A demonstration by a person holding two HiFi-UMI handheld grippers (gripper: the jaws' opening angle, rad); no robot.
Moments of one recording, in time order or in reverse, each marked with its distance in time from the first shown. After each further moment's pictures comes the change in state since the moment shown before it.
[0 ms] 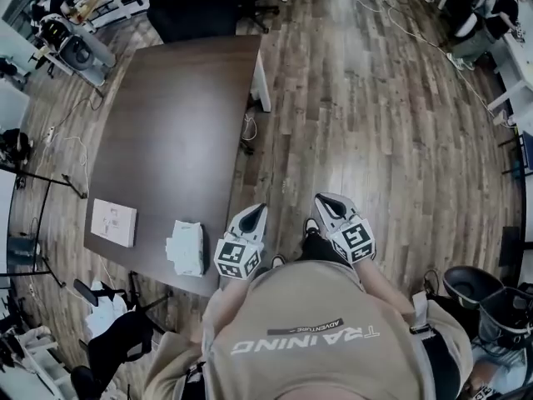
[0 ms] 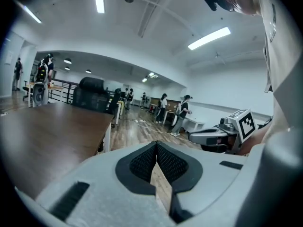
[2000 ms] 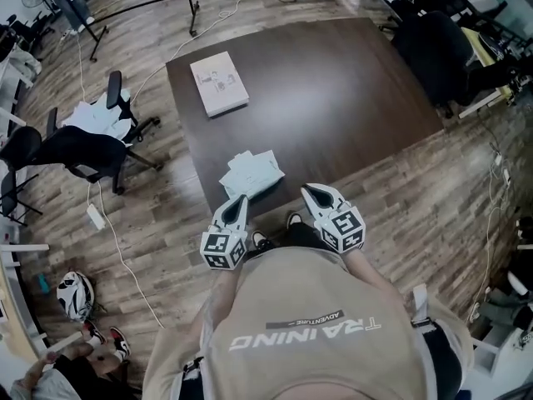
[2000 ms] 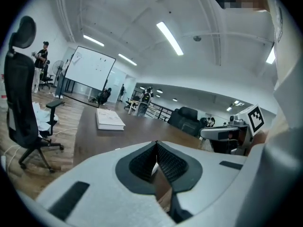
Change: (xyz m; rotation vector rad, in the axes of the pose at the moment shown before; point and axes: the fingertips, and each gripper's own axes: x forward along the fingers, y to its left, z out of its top) left arm -0.307 0.126 -0.115 -0.441 -0.369 0.997; right arm 0.165 0.321 0.030 -0.370 0.149 0.948
